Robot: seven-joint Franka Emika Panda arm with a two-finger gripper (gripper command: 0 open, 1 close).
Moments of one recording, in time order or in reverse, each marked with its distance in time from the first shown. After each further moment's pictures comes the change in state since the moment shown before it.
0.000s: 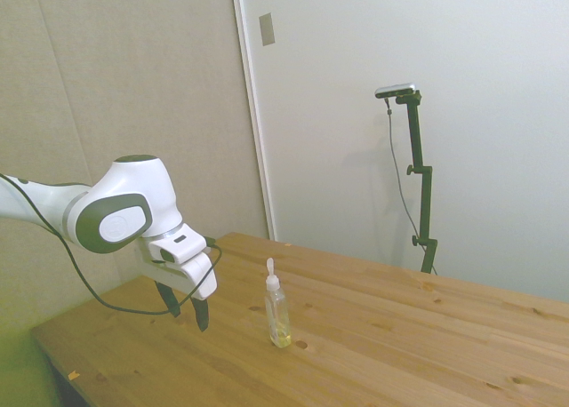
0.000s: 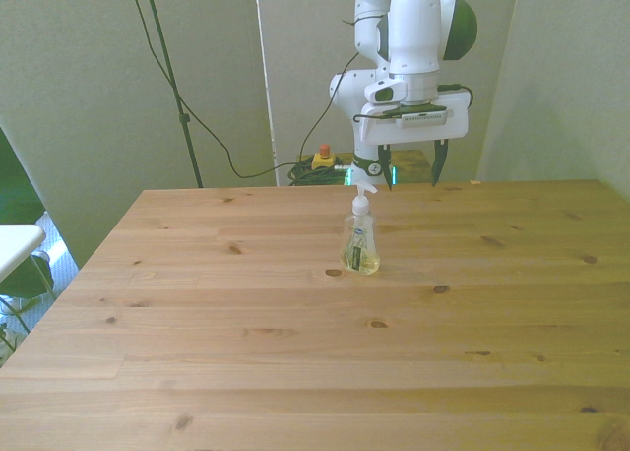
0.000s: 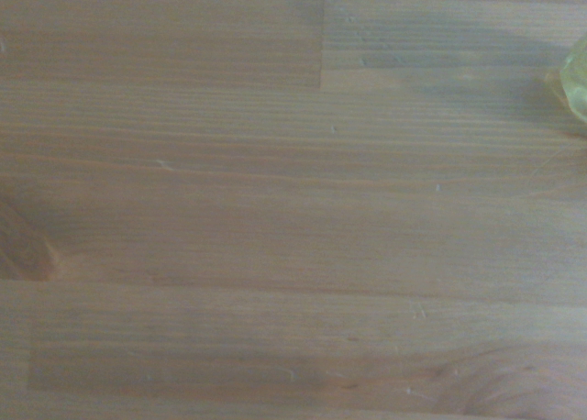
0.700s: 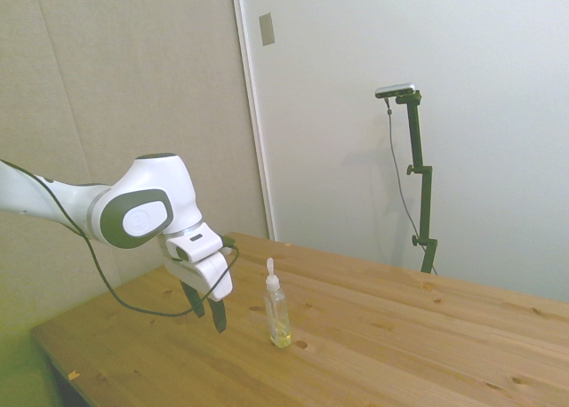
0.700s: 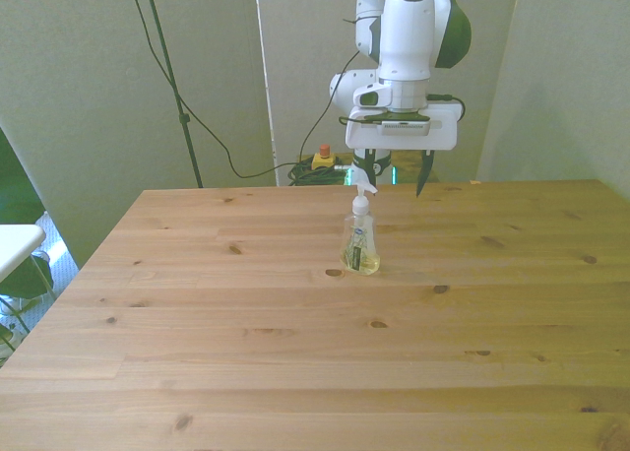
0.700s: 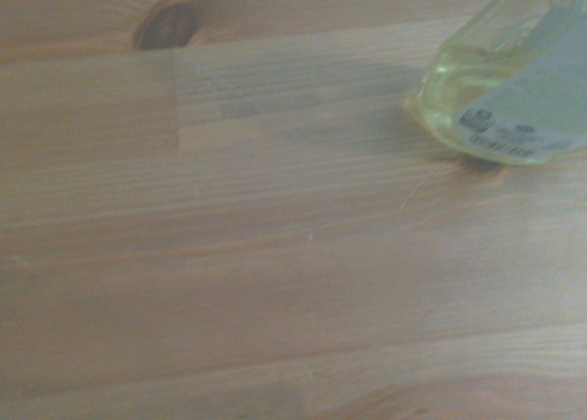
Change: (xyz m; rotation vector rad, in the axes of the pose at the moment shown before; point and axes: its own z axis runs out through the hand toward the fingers) arm 0.044 0.005 0.000 -0.053 0.049 0.181
